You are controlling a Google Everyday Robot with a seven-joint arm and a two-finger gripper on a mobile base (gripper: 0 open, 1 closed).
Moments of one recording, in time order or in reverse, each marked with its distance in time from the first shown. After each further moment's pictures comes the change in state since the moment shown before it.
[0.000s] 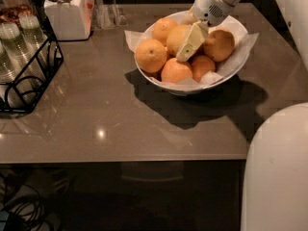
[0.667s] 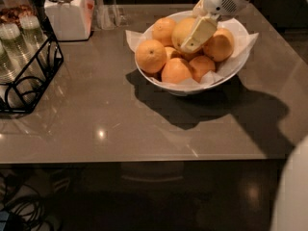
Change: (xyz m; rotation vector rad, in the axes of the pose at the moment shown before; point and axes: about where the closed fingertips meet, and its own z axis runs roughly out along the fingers) arm -0.003 0.010 -0.040 0.087 -0.057 -0.012
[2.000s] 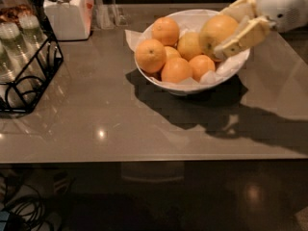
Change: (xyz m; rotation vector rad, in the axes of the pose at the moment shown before) arm 0.013 0.059 -0.083 0.072 -0.381 -0.007
